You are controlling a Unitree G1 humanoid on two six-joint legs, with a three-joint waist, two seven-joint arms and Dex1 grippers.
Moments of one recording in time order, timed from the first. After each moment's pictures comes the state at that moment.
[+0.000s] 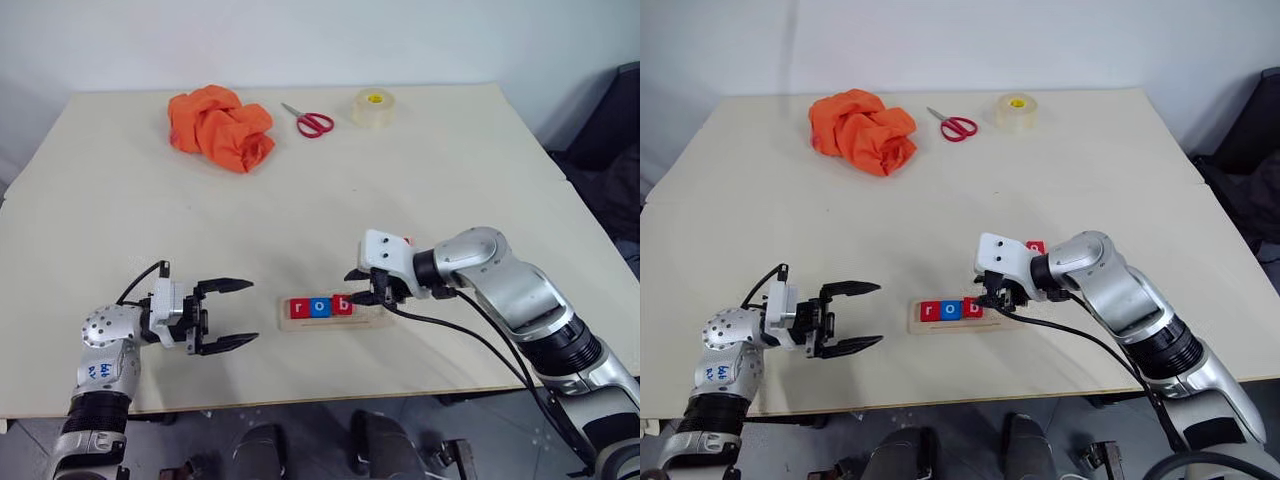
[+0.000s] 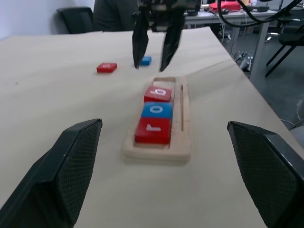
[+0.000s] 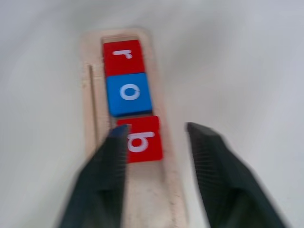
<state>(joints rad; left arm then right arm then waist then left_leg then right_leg) -0.27 0.55 0.14 0.33 -0.50 -0.27 -1.44 -0.73 -0.67 0.41 -0.19 0.14 0.70 1.10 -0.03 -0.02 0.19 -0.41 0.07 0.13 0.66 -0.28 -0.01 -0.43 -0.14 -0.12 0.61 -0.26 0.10</state>
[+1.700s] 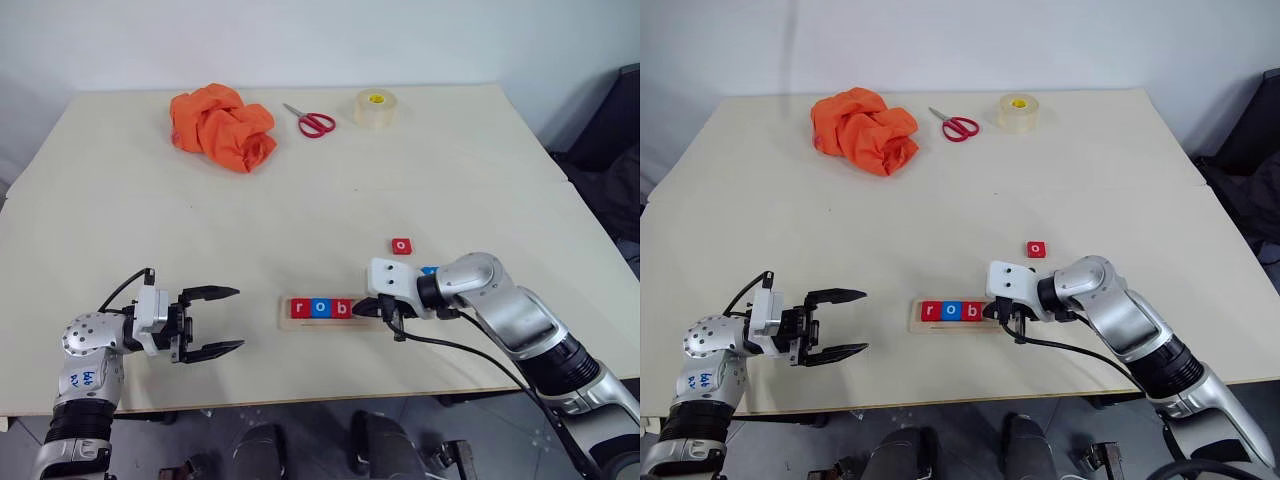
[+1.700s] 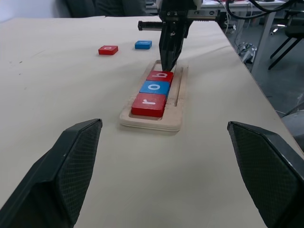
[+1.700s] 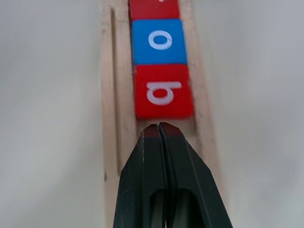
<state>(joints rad) -0.22 0.61 0.18 0.35 -0.50 -0.27 -1.48 -0.61 -0.66 0.44 -0.16 0.08 0.56 1.14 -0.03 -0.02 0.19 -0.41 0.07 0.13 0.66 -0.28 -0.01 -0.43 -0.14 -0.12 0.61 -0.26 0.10</state>
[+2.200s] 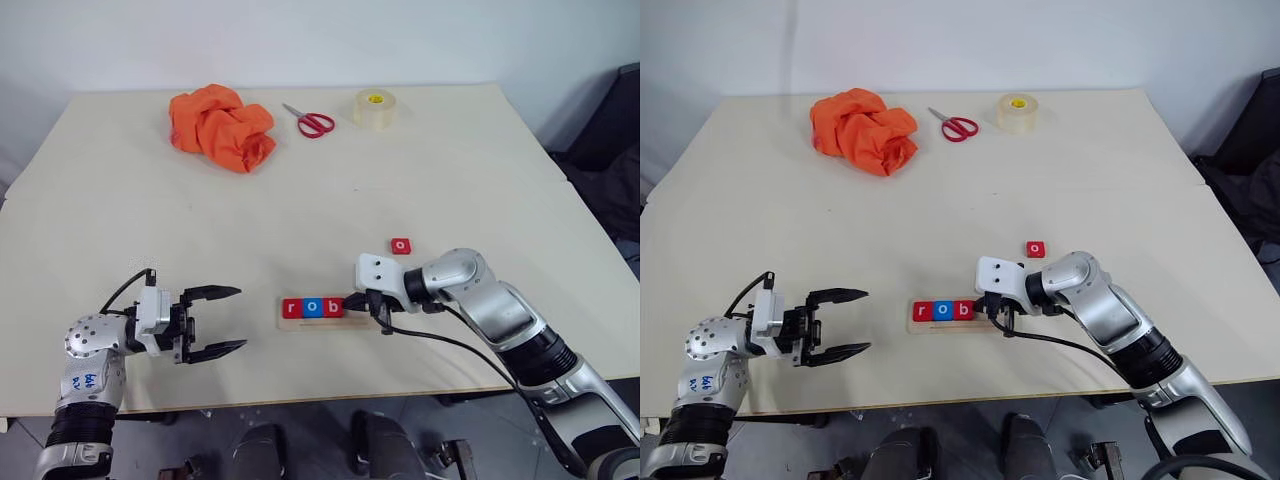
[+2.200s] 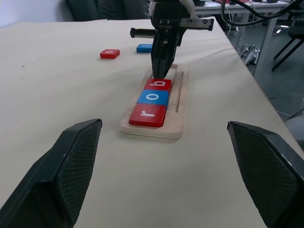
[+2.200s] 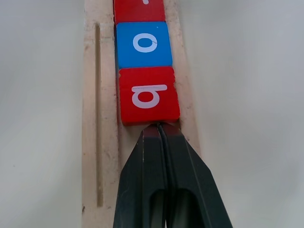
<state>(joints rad) -0.22 0.59 0.18 0.32 -0.50 -0.27 -1.45 -0.65 -0.64 0.44 -0.11 0.05 0.53 1.13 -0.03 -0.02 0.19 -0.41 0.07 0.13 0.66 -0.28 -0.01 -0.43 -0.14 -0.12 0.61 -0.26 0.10</state>
